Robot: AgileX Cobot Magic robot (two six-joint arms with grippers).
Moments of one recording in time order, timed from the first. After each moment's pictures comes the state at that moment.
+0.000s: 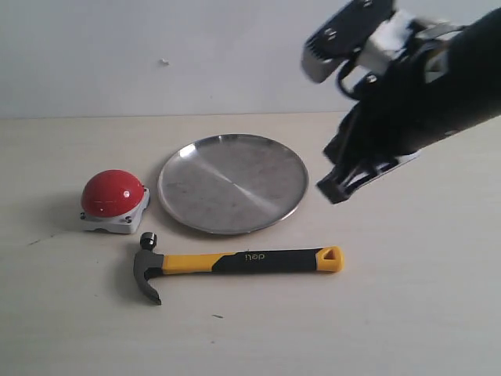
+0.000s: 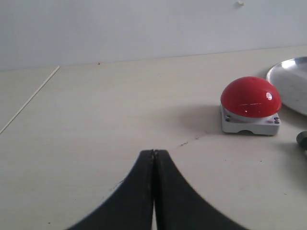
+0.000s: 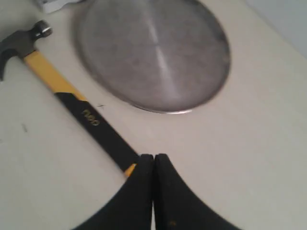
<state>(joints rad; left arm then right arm) 0.02 0.05 0.00 0.15 0.29 -0.03 0.57 1.36 -1.02 0.03 0.65 -0.35</state>
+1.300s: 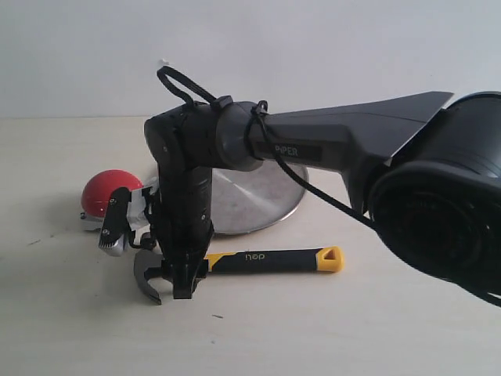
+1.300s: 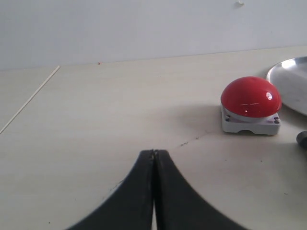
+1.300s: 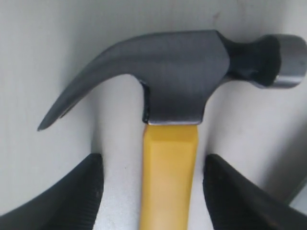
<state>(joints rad) 0.02 0.05 0.00 0.15 0.29 -0.03 0.82 2.41 -1.90 0.06 1.06 -0.82</state>
